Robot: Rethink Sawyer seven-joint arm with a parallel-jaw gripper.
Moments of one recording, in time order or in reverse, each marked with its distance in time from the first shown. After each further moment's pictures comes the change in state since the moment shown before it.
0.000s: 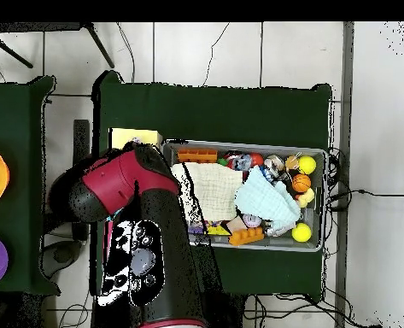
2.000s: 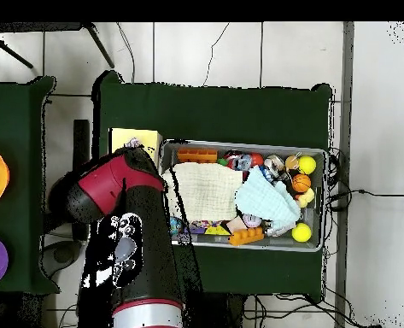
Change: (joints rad) arm 0.071 0.096 -0.052 -0.045 -0.001 -0.008 0.000
